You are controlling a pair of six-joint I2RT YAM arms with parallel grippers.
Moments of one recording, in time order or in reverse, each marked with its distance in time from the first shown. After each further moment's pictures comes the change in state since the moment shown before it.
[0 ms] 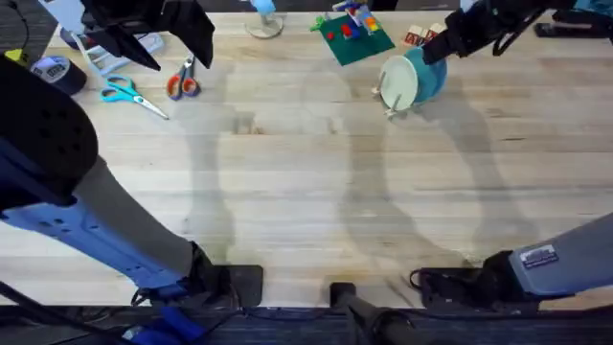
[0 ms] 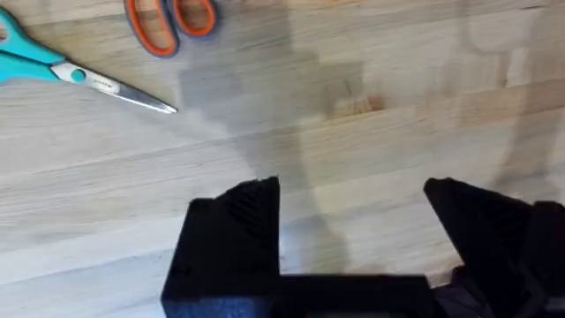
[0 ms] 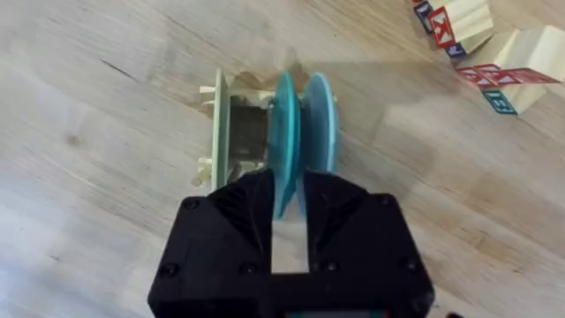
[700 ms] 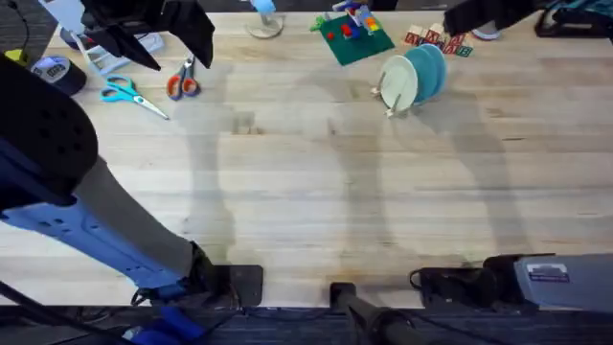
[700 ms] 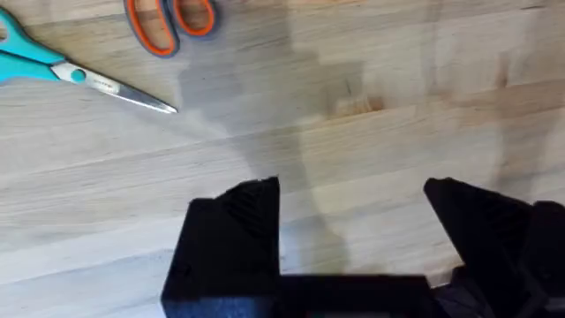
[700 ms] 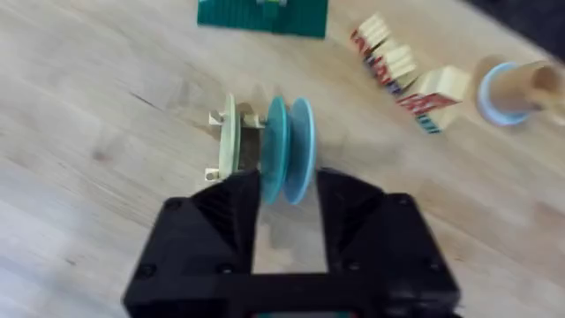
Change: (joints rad) left arm 0.000 0.000 0.000 0.000 0.000 0.000; right arm 0.002 -0.223 0.000 0.001 0.000 0.000
